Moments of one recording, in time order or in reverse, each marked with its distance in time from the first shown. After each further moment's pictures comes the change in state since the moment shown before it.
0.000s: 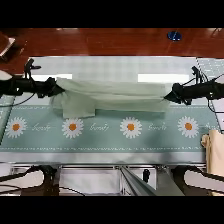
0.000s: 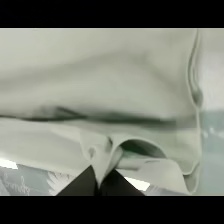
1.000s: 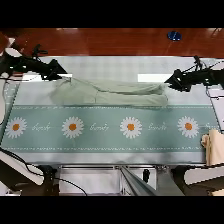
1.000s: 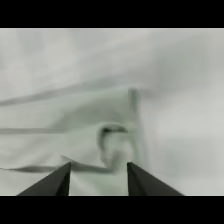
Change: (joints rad) left arm 0.025 -0.457 0.637 0.124 -0.175 -0.133; right arm -0.053 -0.261 0.314 -0.060 -0.049 0.049
